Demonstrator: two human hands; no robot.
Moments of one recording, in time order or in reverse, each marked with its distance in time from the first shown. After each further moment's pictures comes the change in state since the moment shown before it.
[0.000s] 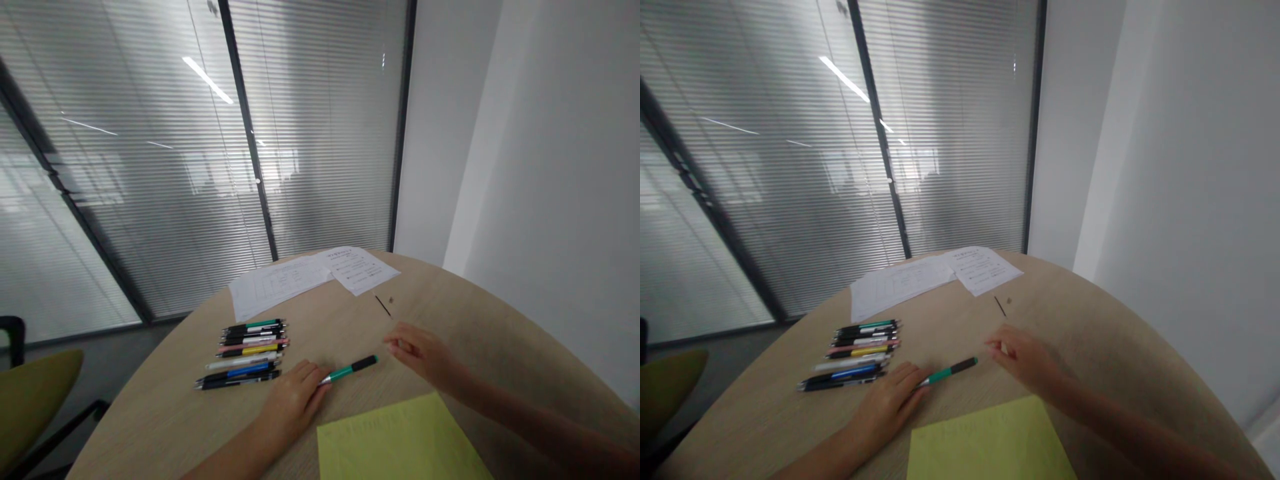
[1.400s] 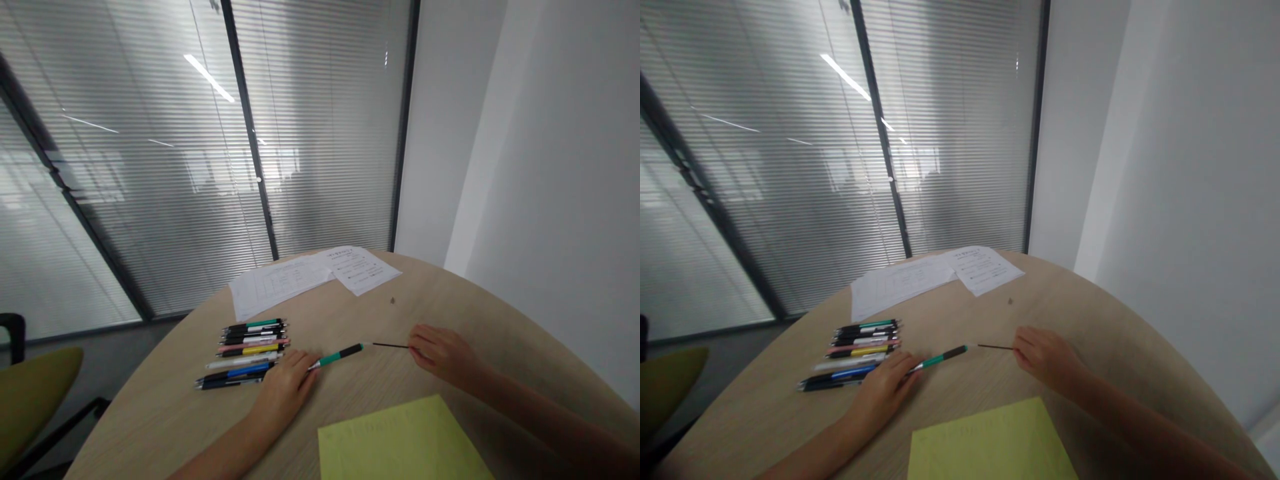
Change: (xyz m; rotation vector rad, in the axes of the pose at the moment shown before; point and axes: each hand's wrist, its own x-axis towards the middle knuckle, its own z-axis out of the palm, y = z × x) left_hand 0.001 -0.019 0.002 0.031 -0.055 -0.210; right_hand -0.014 0.033 -0.010 -0.568 0.186 -0.412
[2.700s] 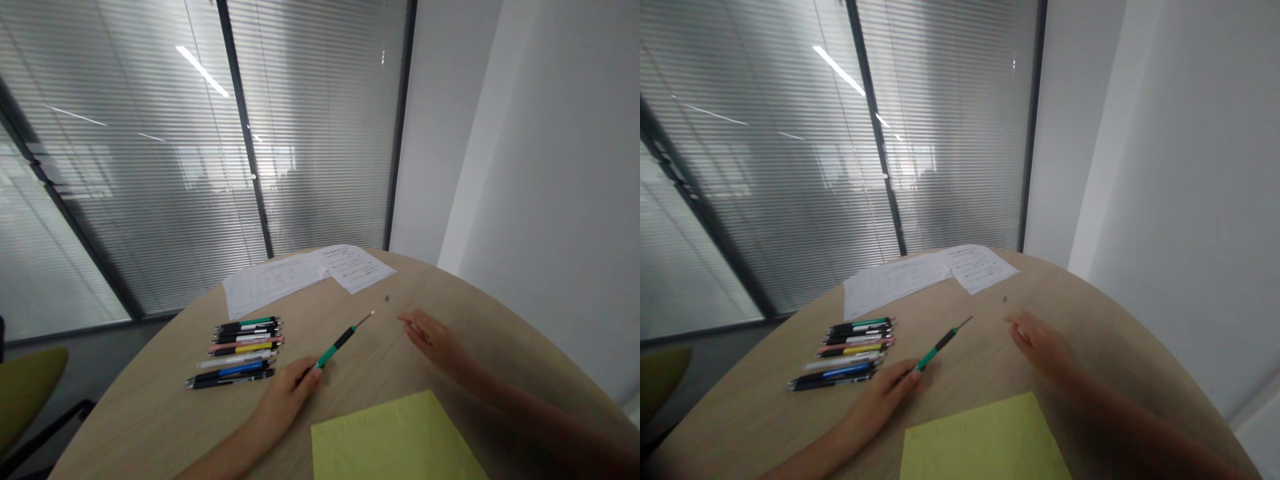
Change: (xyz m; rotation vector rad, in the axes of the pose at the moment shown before) left_hand 0.002 0.020 -0.004 -0.473 -0.164 -0.244; right_hand -0.003 0.006 0.012 0.305 0.010 0.435
